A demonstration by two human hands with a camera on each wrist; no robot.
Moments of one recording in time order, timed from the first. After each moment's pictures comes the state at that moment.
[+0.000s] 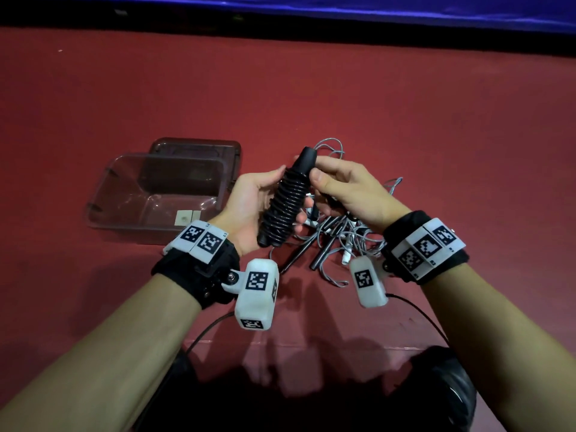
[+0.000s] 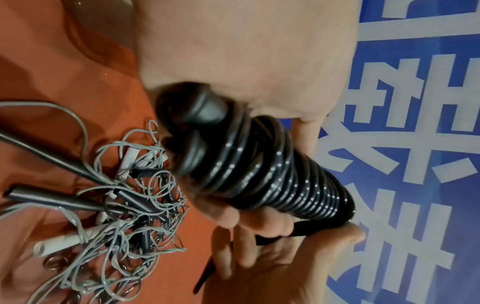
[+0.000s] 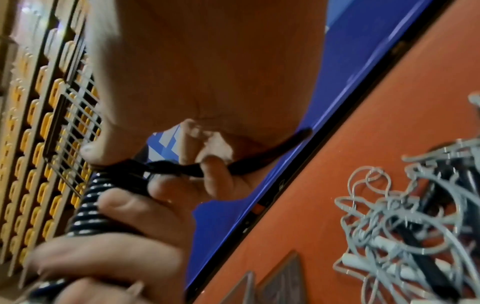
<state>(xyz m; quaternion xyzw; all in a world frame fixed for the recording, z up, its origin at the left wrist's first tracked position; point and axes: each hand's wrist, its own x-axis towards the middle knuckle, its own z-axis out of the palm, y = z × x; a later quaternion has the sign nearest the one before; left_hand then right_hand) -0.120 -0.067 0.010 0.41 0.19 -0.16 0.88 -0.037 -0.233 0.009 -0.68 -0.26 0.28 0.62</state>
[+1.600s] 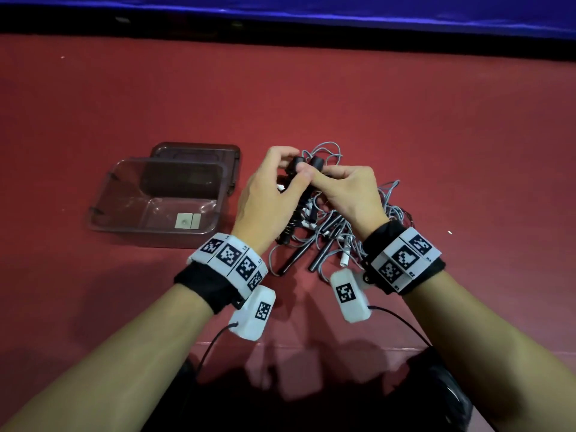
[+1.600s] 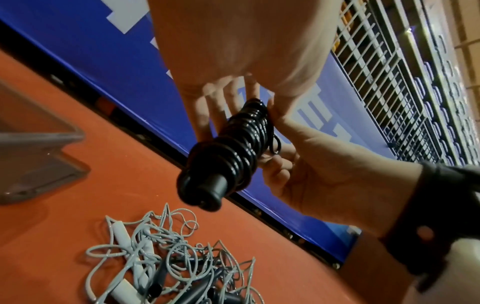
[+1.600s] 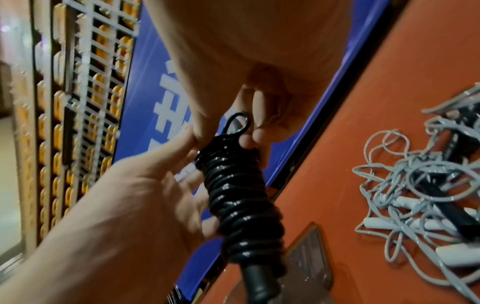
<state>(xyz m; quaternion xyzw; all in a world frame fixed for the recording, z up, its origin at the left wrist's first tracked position) -0.114 -0.083 0.000 0.83 0.10 0.18 0.52 -0.044 -0.219 0.000 -0.76 -0.10 0.13 0.63</state>
